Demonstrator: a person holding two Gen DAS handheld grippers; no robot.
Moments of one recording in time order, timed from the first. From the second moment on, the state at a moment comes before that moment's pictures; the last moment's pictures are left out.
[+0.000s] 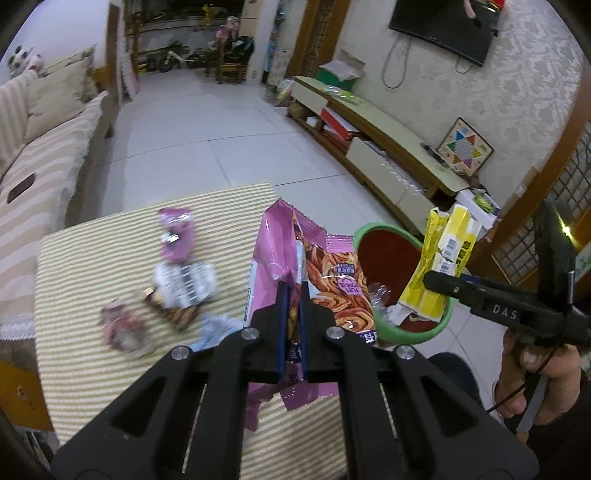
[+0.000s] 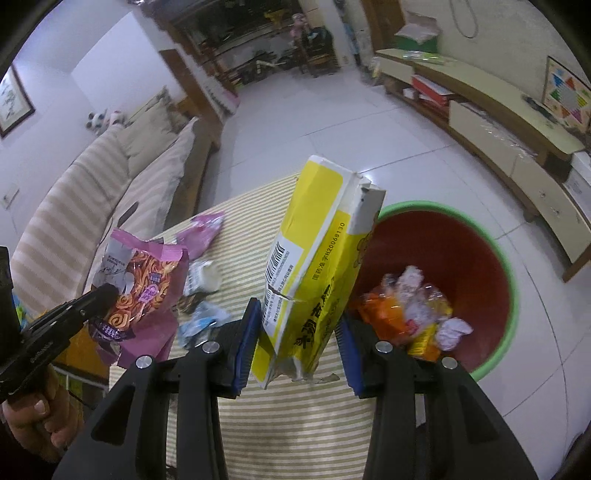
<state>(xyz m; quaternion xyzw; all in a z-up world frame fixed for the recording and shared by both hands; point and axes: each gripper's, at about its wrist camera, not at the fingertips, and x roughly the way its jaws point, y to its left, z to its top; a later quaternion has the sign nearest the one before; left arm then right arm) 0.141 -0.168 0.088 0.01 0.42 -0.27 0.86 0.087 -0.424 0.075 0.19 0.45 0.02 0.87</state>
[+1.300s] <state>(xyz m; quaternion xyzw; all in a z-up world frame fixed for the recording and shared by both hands) 0.187 -0.351 0.056 0.02 0.46 -0.36 0.81 0.100 -0.549 0.026 0.19 0.49 -0.07 0.85</state>
